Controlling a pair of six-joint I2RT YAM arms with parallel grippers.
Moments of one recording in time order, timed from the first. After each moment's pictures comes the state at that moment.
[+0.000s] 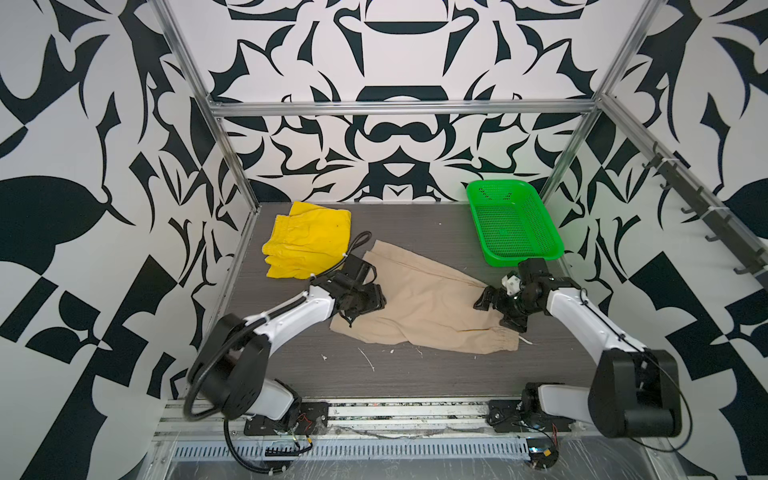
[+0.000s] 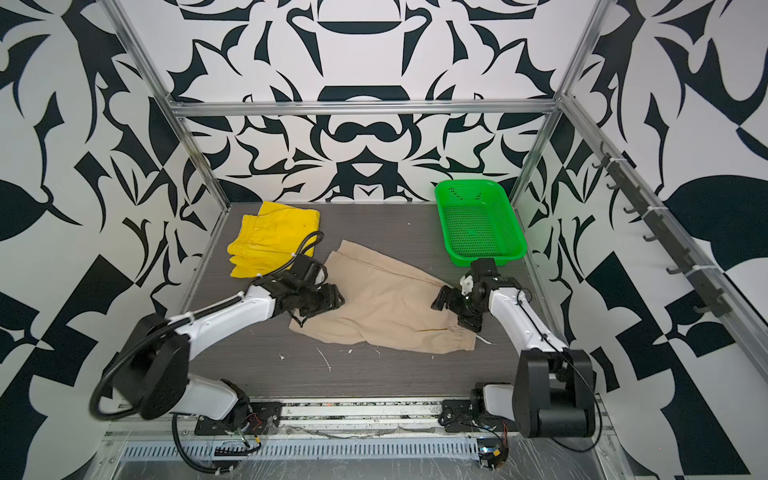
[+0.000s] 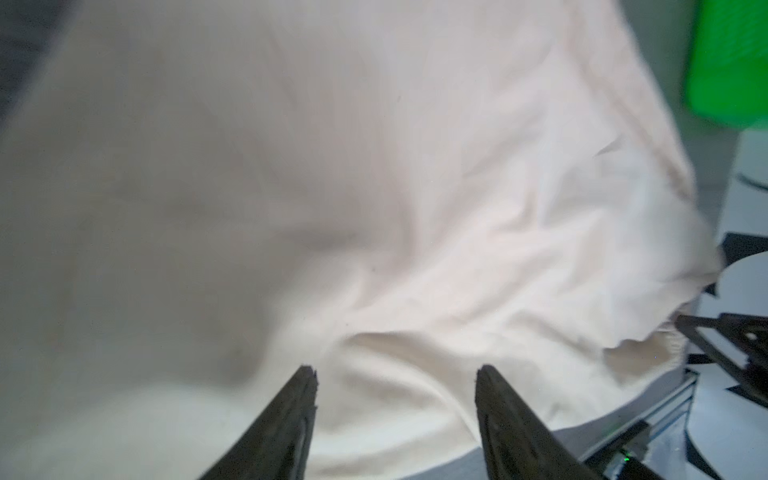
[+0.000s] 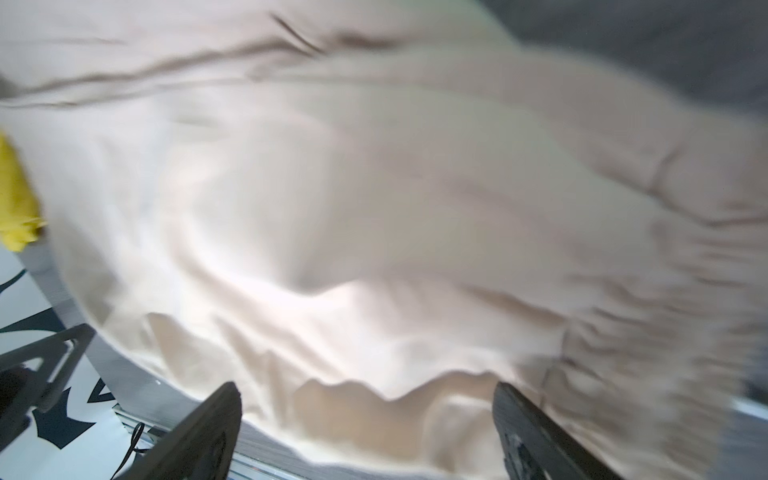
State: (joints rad) left arm -0.59 1.39 0.88 -0.46 0.18 -0.78; right arm -0.01 1.24 0.81 -0.84 -0.43 0.45
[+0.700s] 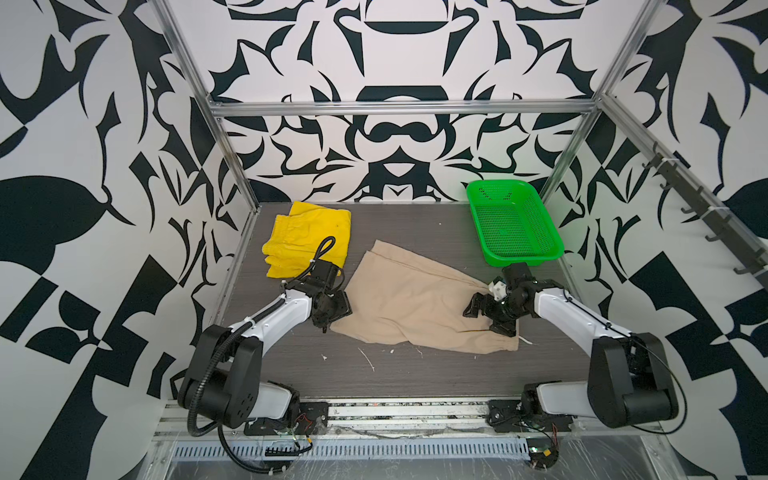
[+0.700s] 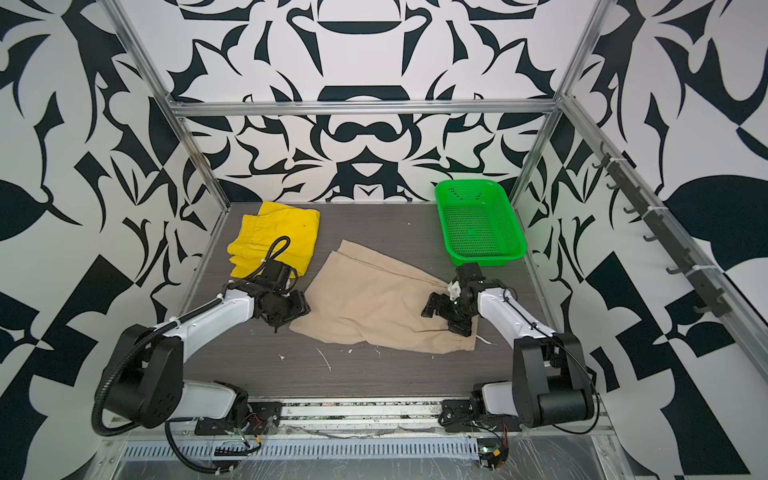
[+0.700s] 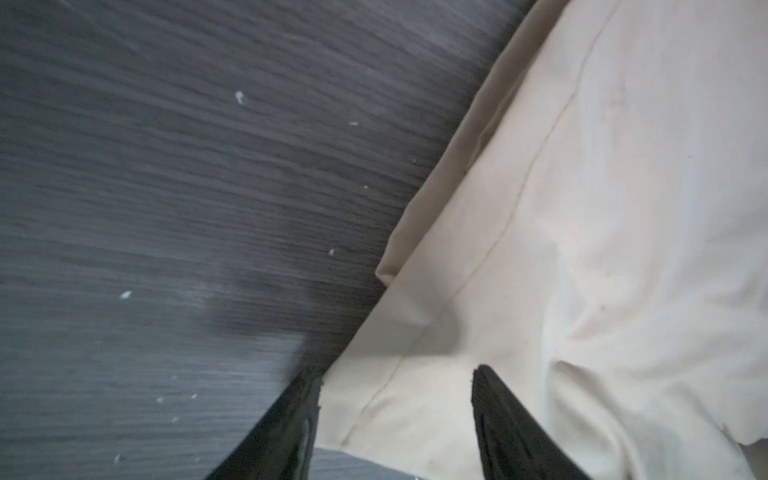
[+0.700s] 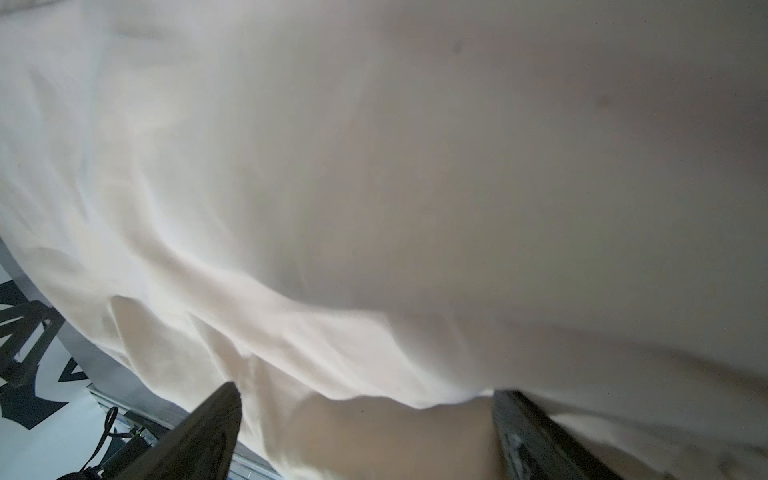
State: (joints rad) left arm -0.36 1.42 0.76 -0.58 0.13 -0.68; right arm 0.10 1.35 0.73 -0.73 -0.42 0.49
